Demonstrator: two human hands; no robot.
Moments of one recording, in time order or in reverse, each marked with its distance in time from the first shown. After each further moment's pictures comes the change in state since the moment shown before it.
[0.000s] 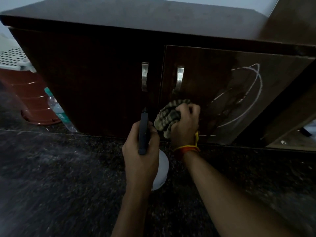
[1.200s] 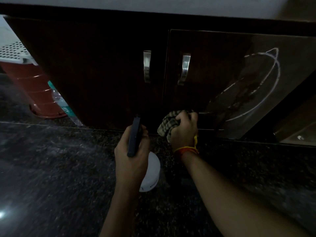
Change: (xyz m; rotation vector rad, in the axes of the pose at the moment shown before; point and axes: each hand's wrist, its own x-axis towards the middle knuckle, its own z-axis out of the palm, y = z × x) left_hand -0.001 -0.030 -0.025 0.073 -0.045 -0.046; right_hand -0.027 0.036 0.026 -0.027 -0.141 0.122
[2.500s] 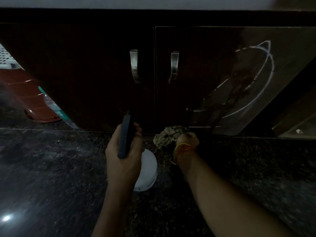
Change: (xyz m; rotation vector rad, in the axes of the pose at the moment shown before) left_hand 0.006 0.014 0.002 0.098 0.045 0.031; right_hand 0.003 0.044 0.030 0.392 0.159 1.118
